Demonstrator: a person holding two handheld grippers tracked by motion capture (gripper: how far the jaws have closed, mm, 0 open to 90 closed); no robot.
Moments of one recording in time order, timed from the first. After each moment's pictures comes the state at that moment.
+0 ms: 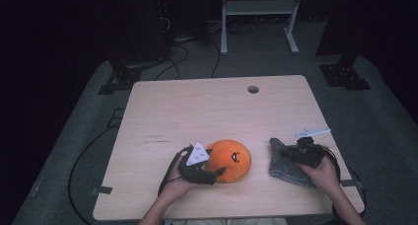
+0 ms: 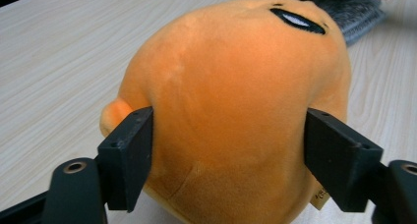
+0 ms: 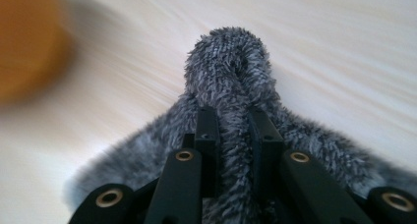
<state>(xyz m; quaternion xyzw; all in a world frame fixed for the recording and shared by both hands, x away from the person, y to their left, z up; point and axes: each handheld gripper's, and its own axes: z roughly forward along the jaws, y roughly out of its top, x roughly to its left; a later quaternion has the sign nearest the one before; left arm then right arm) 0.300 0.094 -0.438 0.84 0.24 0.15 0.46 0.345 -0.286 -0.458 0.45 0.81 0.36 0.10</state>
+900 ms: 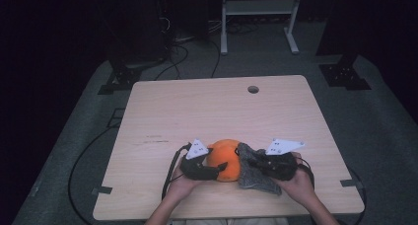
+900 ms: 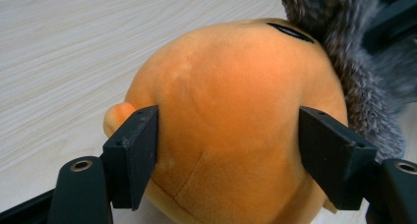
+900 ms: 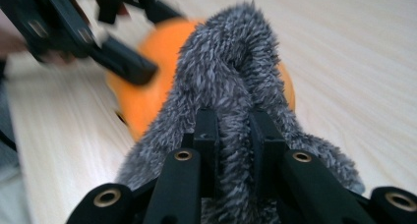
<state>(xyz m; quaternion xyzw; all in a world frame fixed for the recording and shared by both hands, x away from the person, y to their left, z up) 0.307 0.091 -0.443 0.81 0.30 0.12 0.49 0.290 -0.189 -0.418 0.29 0.84 0.44 0.13</state>
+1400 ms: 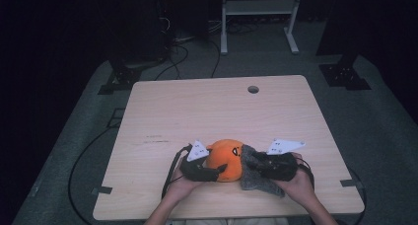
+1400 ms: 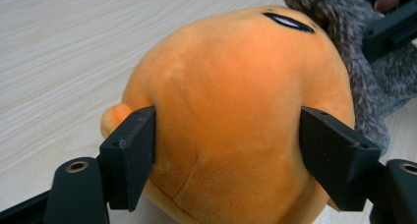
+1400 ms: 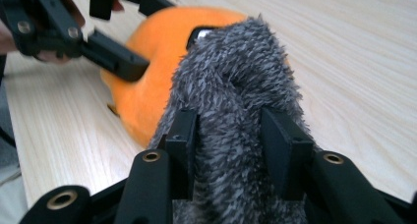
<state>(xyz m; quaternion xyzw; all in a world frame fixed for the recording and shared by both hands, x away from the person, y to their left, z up) 0.305 0.090 -0.446 0.82 0.29 0.13 0.47 0.293 -0.192 -0.424 0.30 0.83 0.45 0.12</state>
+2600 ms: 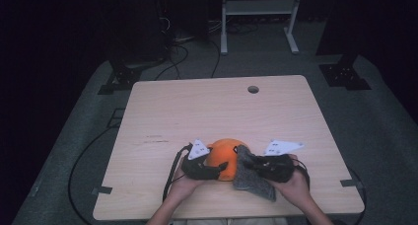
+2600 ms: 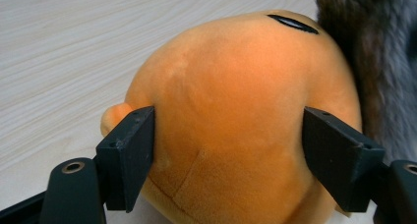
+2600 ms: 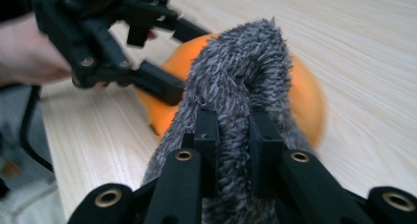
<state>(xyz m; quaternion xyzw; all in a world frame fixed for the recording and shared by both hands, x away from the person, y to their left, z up) 0.310 0.088 -0.448 0.81 0.32 0.13 0.48 0.285 -0.181 -0.415 0.30 0.82 0.47 0.10</state>
